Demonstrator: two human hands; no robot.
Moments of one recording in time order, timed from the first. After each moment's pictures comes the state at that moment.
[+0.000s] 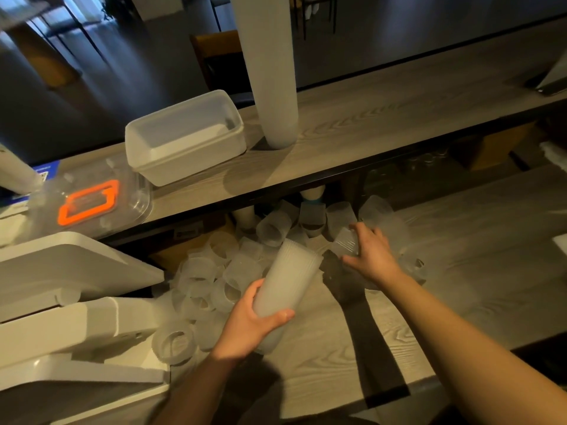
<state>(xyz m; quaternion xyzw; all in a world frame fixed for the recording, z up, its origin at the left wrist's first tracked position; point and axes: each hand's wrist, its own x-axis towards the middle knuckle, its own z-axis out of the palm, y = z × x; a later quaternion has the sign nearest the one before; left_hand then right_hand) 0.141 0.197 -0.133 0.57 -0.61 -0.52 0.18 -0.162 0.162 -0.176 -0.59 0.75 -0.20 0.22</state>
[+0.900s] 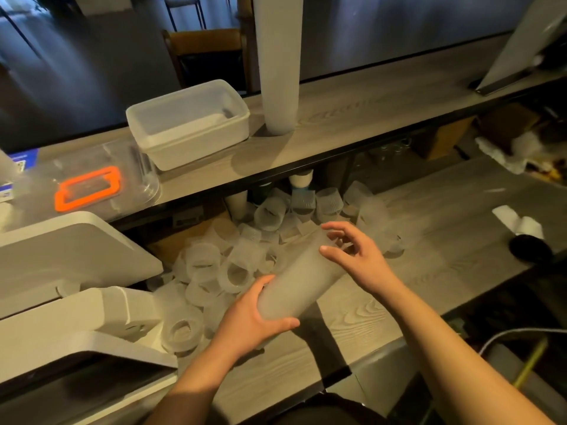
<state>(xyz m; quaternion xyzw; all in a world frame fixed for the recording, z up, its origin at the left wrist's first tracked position) 0.200 0.224 -0.110 0.50 -0.74 -0.45 0.10 -0.051 0.255 -0.071 -0.49 0.67 -0.42 0.37</state>
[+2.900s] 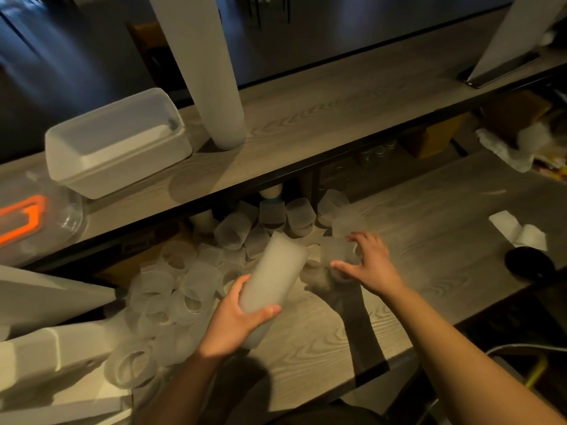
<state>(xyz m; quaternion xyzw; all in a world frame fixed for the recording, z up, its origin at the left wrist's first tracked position) 0.096 0.186 -0.136 0.54 -0.63 -0.53 0.14 -0.218 0.225 -0.165 -0.52 0.79 -0.21 0.25</state>
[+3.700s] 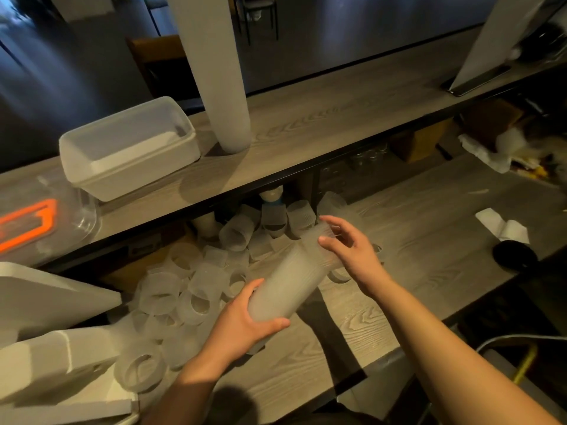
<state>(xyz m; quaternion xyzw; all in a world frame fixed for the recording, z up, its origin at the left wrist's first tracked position) 0.112 0.199 -0.113 0.50 -0.72 -0.47 0.09 -0.150 0.223 -0.096 -0.38 0.63 -0.50 0.45</state>
